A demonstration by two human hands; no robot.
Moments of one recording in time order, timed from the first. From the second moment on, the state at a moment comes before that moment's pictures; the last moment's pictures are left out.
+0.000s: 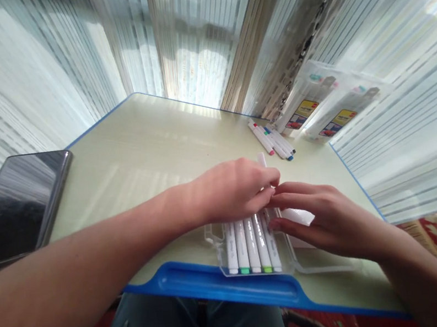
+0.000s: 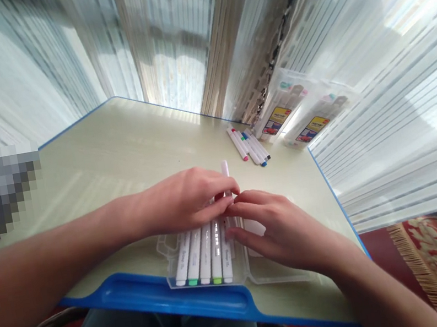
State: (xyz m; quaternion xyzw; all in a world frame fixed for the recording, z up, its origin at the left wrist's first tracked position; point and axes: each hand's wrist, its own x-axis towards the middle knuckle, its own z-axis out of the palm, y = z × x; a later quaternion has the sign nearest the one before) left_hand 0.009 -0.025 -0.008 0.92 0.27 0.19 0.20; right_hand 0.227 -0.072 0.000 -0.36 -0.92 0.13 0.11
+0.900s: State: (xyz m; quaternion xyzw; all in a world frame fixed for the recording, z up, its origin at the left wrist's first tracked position) left_hand 0.010 -0.022 -0.011 0.93 0.27 0.20 0.18; right_hand 0.228 -0.068 -0.003 -0.34 -0.92 0.15 0.15
